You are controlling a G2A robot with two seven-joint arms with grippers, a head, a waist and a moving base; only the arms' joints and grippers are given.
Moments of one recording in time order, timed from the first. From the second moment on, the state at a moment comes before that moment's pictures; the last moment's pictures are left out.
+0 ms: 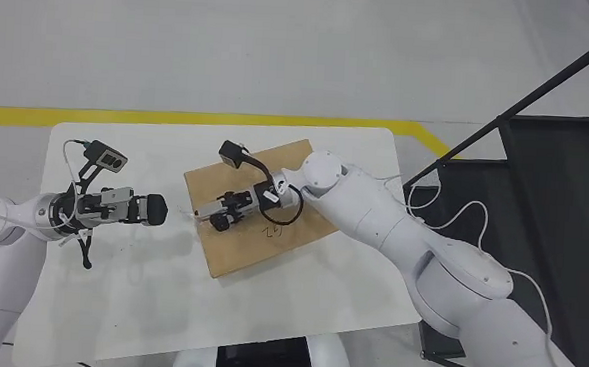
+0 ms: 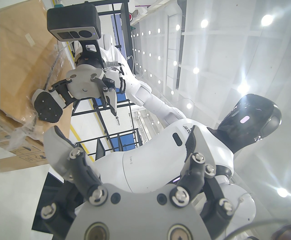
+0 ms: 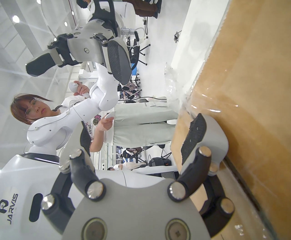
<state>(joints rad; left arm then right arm) 1.14 -0.88 -1.36 -1.33 -0.88 -0.28 -1.54 -0.50 -1.45 0.38 -0.80 0.72 -0.45 1.19</state>
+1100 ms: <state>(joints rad) 1.13 -0.91 -1.23 -1.32 -0.83 -0.36 -1.46 -0.47 -1.50 0.62 -0.74 0.89 -0.46 1.35</state>
